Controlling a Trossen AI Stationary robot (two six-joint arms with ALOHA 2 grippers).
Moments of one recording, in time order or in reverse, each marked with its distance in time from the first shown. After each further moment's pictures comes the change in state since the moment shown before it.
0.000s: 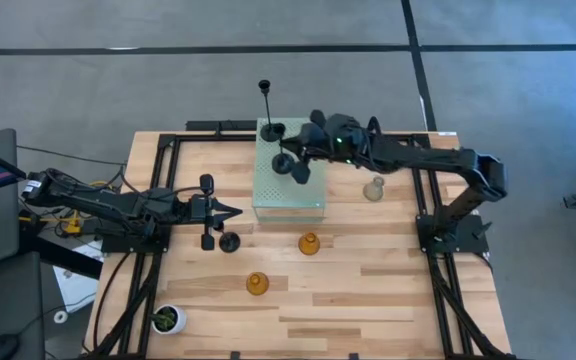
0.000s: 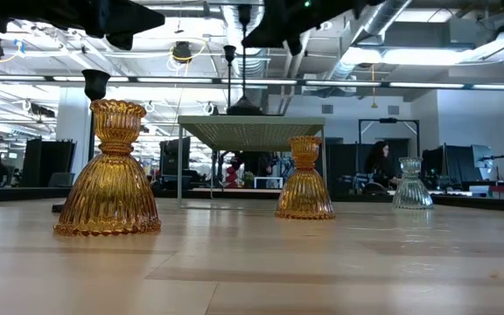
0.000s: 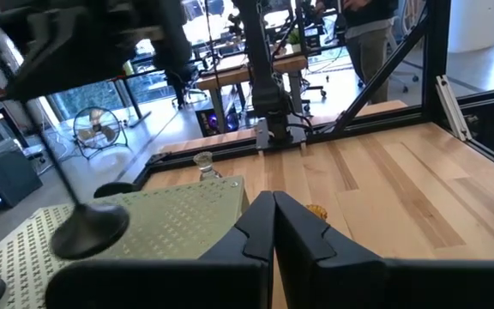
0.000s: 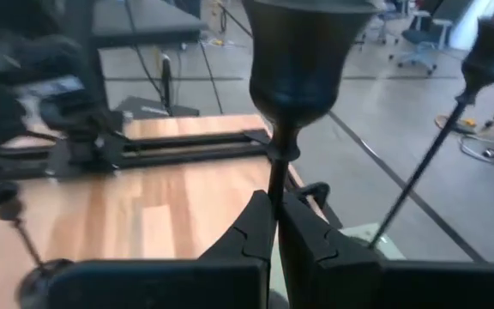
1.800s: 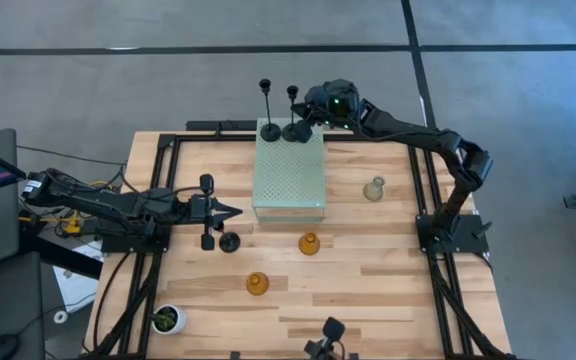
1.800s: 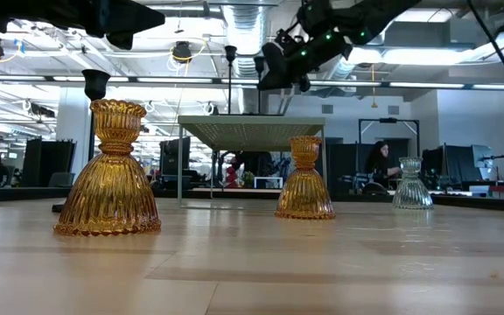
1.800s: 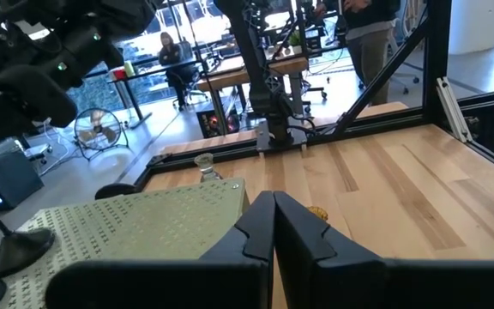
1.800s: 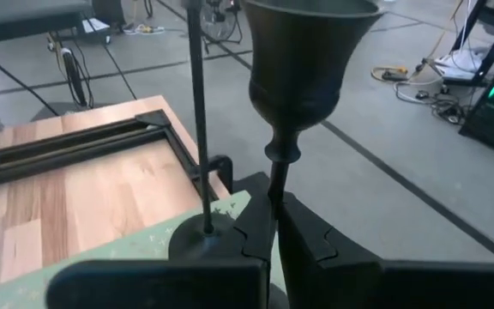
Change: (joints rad) left arm 0.000 0.000 0.000 0.004 0.000 0.000; right arm -0.304 0.142 0.061 0.042 -0.100 0.051
